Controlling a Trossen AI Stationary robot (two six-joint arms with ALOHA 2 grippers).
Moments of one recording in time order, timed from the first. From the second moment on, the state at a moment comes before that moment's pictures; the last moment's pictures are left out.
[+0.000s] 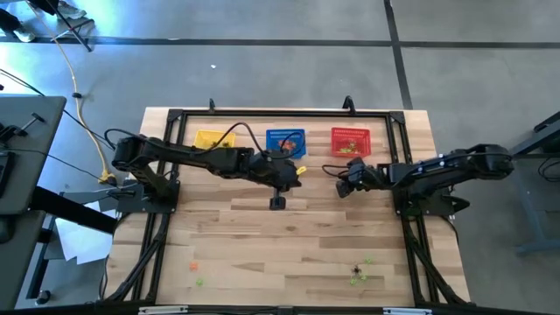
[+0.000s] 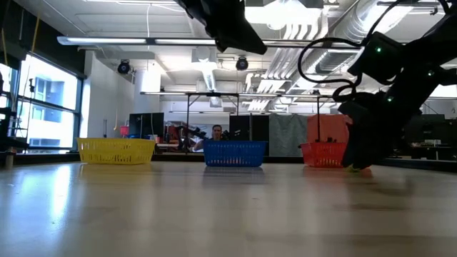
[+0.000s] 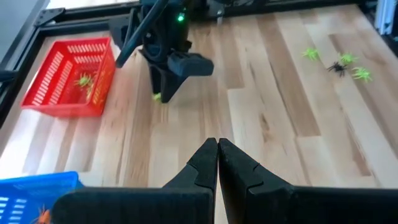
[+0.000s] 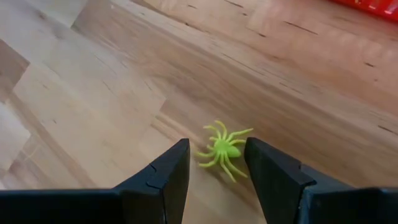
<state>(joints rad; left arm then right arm) -0.03 1.69 1.33 -0.29 -0.04 0.10 -0.11 1.20 0.28 -0.05 0.23 0.88</state>
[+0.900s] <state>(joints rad) -0.03 1.61 1.33 -0.42 -0.15 0.08 -0.11 1.20 0.41 -0.21 0.15 0.81</state>
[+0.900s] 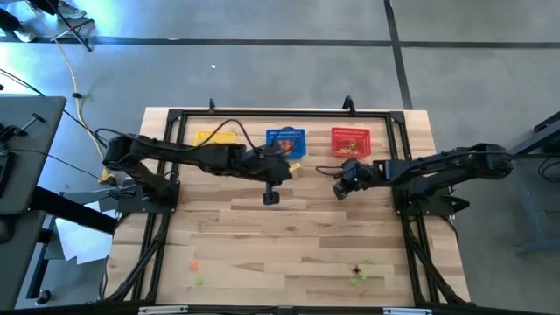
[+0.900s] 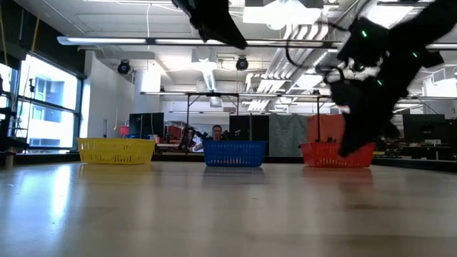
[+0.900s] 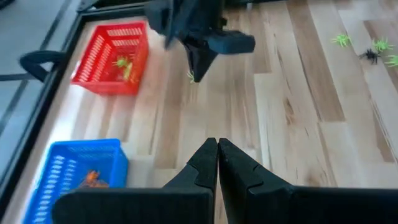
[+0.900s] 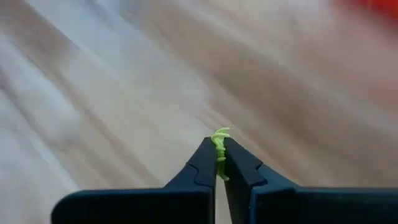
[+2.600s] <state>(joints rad) -0.07 1.37 1.32 -0.69 -0.28 0.02 -0.74 1.45 0.80 -0.56 0.15 0.24</state>
